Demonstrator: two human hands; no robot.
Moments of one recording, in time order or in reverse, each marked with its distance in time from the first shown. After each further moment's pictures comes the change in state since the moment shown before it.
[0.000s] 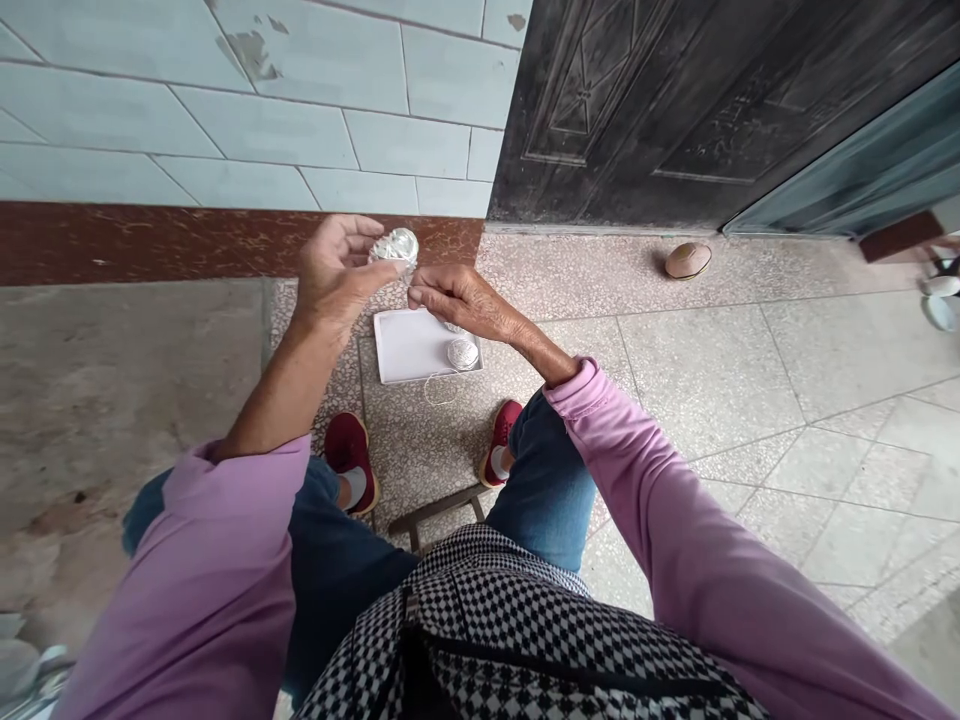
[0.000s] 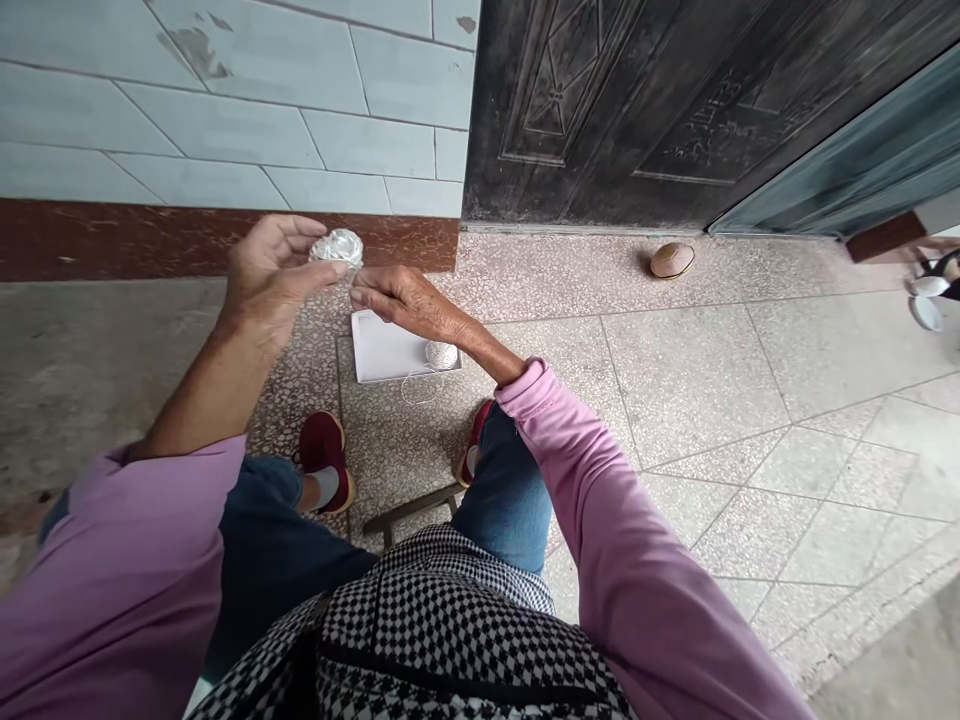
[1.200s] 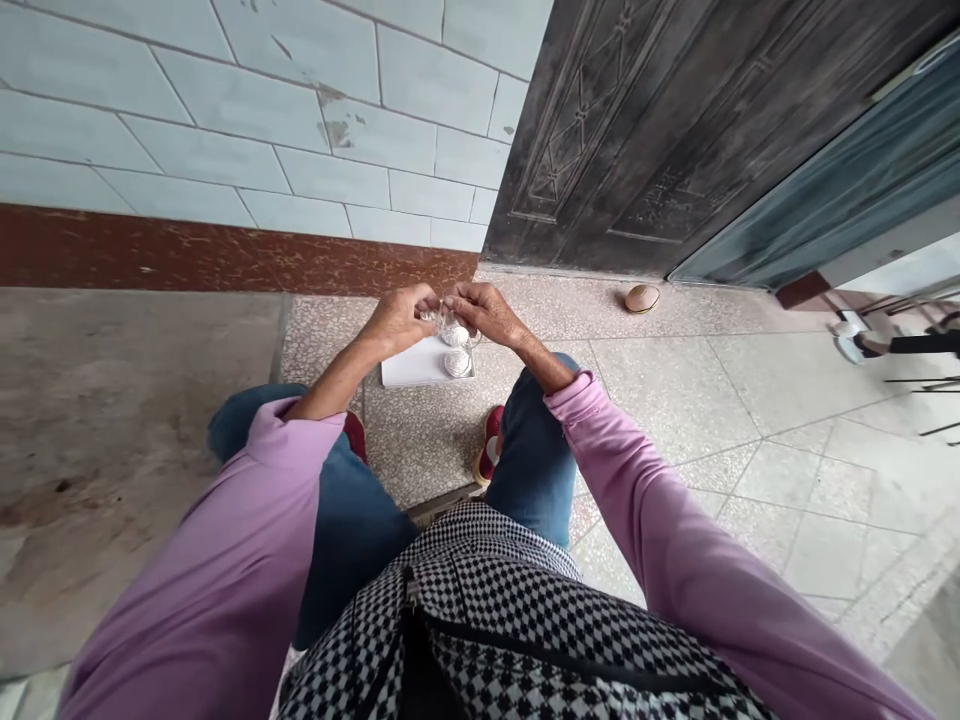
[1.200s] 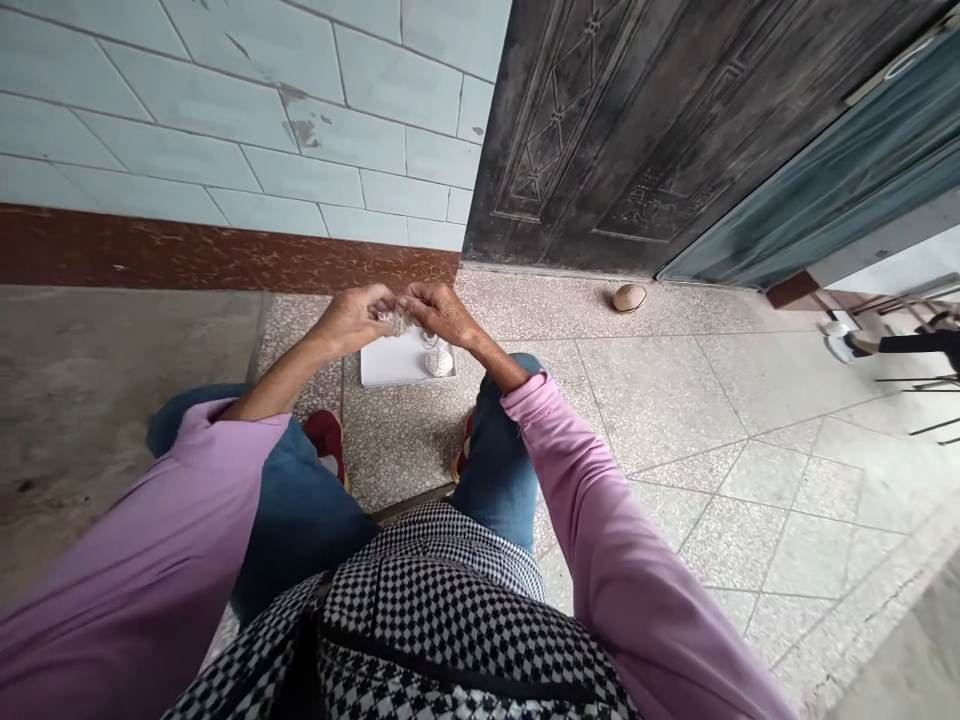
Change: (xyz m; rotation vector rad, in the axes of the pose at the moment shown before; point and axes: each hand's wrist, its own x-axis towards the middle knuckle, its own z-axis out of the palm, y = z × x) left_hand -0.066 0.013 0.007 0.282 -0.321 0.119; right_hand -0.046 -0.022 0.015 0.063 0.157 0.126
